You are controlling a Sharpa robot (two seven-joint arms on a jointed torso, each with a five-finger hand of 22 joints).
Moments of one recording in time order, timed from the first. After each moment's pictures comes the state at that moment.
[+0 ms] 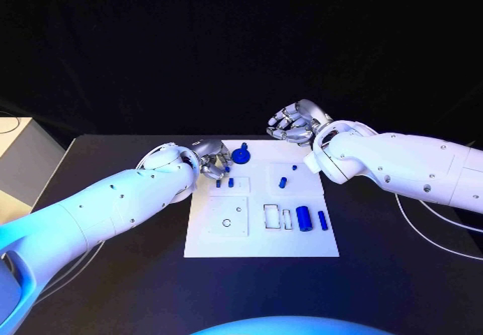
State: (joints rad) left arm 1.16 -0.37 0.05 1.00 -1.43 -0.13 -0.04; left_hand 1.40 -0.24 0.64 -0.01 0.29 0.87 0.16 0.15 0.36 1.00 0.14 0.18 0.11 1.24 0.06 1.40 0.82 0.12 1.10 0.16 1.25 1.04; right arm 1.32 -0.79 -0.12 1.42 -0.82 -0.58 -0.07; right_hand 1.30 -0.28 0.43 0.27 0.47 0.91 0.15 0.24 0.41 1.13 0.07 0.30 0.43 1.47 -0.01 1.42 1.31 0.05 1.47 0.09 1.23 1.31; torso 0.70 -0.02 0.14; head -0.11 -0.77
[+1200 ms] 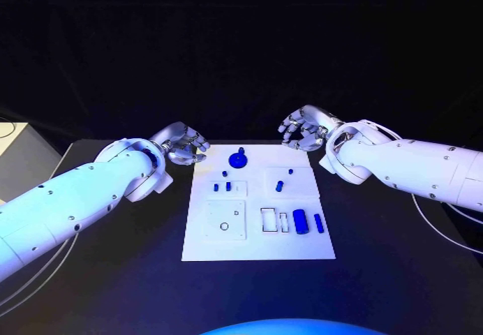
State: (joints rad) left arm 1.15 -0.59 0.16 1.20 -1.11 -0.18 -0.02; left_hand 1.40 -0.23 0.62 -0.01 0.29 0.89 0.18 0.15 0.36 0.93 0.15 0.26 0.13 1.01 0.07 1.23 0.47 0.17 0.88 0.16 1.06 0.81; right arm 1.31 -0.85 -0.12 1.34 -1.15 -0.48 0.00; right_hand 1.43 -0.29 0.51 0.14 0.24 0.93 0.16 0.21 0.40 1.12 0.09 0.17 0.27 1.47 0.00 1.43 1.31 0.06 1.47 0.09 1.25 1.31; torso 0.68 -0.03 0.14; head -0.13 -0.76
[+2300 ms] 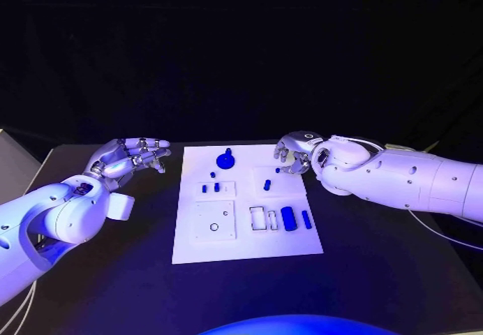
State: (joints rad) left arm 0.99 -0.87 0.25 1.49 -0.29 -0.16 0.23; left_hand 1.39 -0.20 0.54 0.03 0.29 0.92 0.19 0.18 0.36 1.00 0.13 0.39 0.16 0.94 0.06 1.08 0.37 0.17 0.82 0.16 0.92 0.72; right arm 1.22 -0.84 -0.13 1.32 -1.60 -0.33 -0.18; right_hand 1.39 -0.29 0.43 0.14 0.24 0.94 0.14 0.18 0.39 1.11 0.08 0.12 0.20 1.47 0.00 1.41 1.31 0.06 1.47 0.09 1.23 1.31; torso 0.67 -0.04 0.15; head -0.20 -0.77
